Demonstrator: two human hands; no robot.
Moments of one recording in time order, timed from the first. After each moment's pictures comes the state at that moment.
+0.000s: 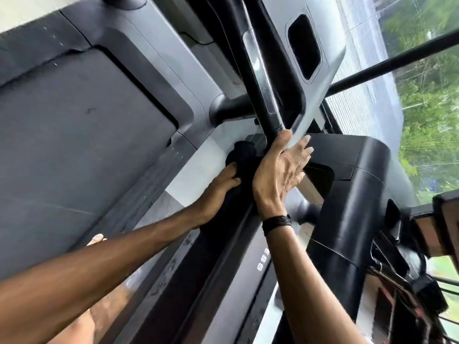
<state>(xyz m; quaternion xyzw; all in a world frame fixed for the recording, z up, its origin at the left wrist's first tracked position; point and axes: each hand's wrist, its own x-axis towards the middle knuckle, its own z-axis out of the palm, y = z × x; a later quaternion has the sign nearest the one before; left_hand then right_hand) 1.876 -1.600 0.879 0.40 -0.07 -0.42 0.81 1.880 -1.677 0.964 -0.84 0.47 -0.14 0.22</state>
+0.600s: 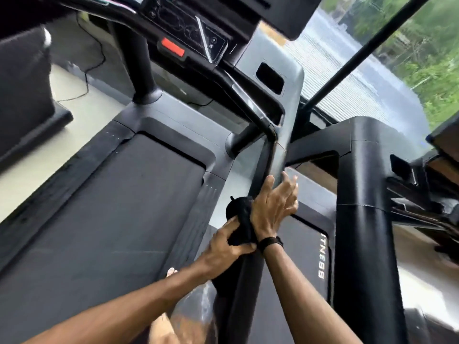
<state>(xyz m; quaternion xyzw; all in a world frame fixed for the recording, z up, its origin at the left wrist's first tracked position) 1.746 -1.406 0.938 0.58 -0.18 -0.43 0.67 1.757 -1.542 0.969 -0.82 0.48 -0.25 0.21</state>
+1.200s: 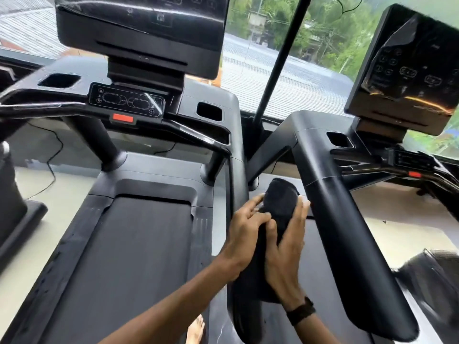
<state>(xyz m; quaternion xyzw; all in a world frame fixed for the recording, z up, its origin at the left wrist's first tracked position) 1.722 -1.388 1.100 0.53 -0.27 -0.45 0.66 1.627 -1.447 1.048 -0.77 0.41 -0.38 0.30</state>
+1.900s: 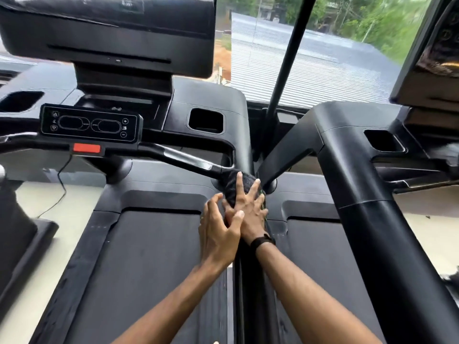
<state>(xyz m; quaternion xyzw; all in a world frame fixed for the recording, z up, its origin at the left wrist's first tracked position) 1.849 -1.540 1.005 0.77 -0.24 -0.21 0.55 1.834 -1.645 0.977 -0.86 0.47 -0.02 0.21</state>
